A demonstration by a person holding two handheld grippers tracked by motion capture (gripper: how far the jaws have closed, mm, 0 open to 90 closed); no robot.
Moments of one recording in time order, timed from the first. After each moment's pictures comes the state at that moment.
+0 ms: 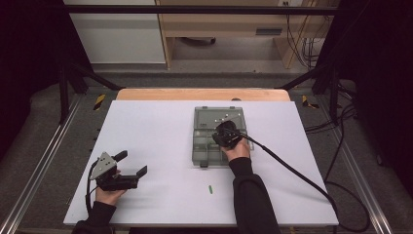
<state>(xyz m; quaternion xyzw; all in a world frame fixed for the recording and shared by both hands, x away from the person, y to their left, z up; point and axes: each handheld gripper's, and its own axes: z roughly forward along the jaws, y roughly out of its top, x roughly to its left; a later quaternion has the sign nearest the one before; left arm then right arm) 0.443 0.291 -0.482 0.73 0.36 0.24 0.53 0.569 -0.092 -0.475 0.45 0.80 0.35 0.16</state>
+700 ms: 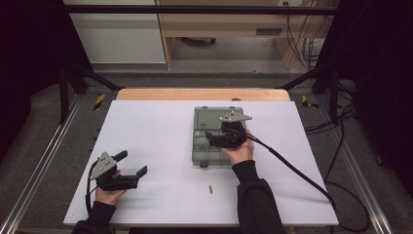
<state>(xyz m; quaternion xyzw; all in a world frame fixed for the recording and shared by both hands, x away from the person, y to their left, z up) 0.443 0.291 -0.482 0.73 0.36 0.24 0.53 0.533 -0.099 -0.429 0.42 0.76 0.45 0.21</state>
